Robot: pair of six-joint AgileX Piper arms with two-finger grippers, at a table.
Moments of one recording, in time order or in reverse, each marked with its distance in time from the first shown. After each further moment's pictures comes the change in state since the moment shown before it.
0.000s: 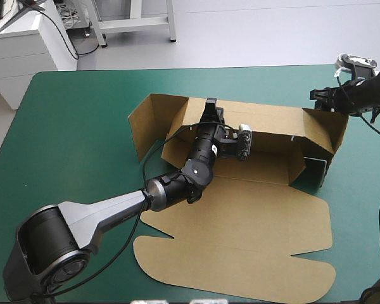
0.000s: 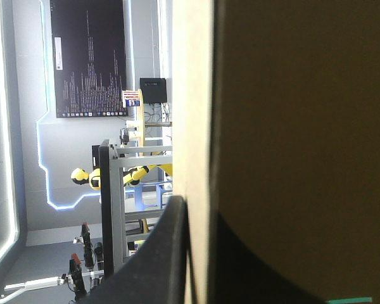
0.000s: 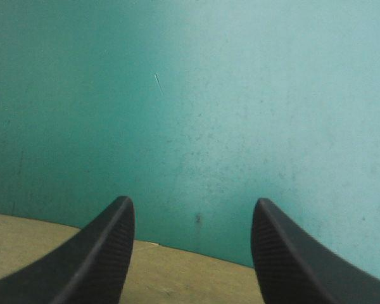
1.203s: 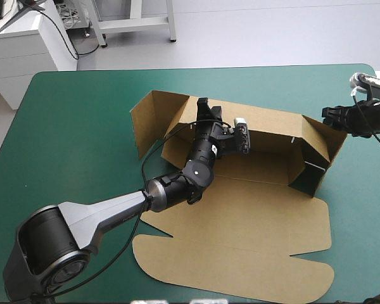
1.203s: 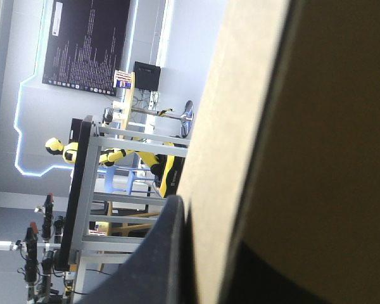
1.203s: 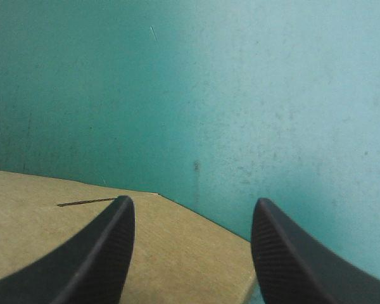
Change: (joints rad) left arm -0.001 0.000 0.000 0.015 0.031 -0.243; right arm -0.112 -0.134 0.250 0.145 -0.016 -0.139
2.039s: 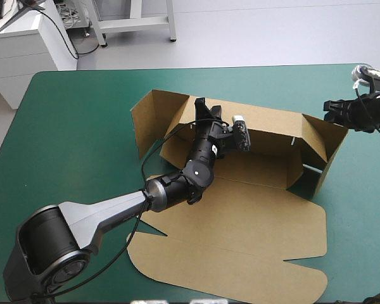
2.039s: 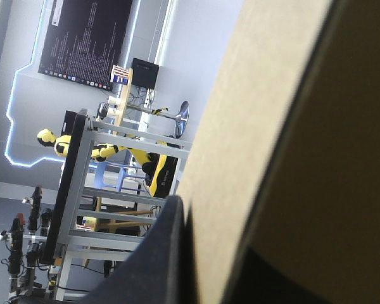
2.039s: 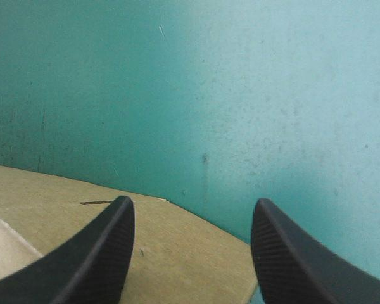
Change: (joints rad) left arm 0.000 0.001 0.001 0.013 0.001 -0.078; right arm 0.001 0.006 -0.090 -0.027 0.083 0.057
